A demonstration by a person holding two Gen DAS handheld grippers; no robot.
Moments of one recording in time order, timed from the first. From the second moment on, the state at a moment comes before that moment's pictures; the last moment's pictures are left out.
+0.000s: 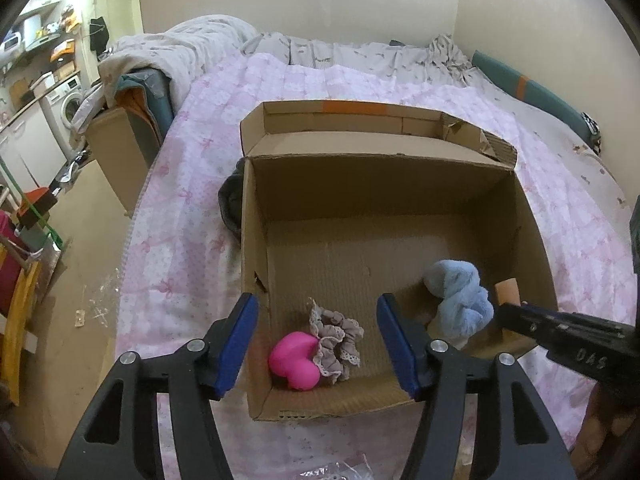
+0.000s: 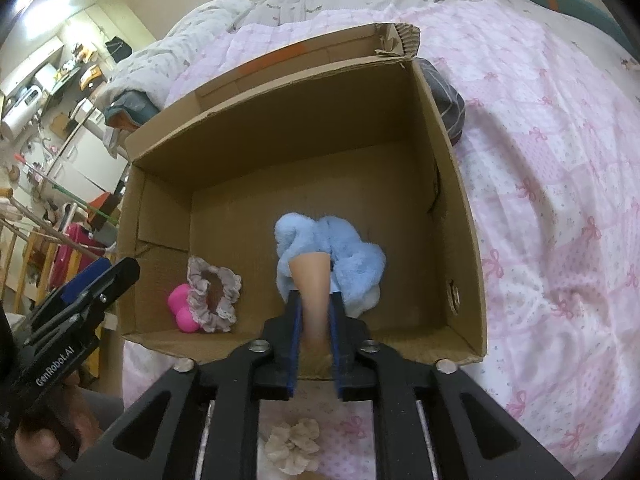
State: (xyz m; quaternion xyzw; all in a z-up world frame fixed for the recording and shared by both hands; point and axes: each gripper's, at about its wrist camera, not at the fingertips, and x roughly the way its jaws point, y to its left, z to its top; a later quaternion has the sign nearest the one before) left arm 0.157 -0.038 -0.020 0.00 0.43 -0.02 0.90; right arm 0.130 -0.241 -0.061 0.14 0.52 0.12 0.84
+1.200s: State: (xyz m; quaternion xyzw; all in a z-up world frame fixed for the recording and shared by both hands) left arm 0.109 -0.025 0.005 -0.01 0.41 0.00 0.91; right arm 0.104 -0.260 -0.032 0.16 0.48 0.12 0.86
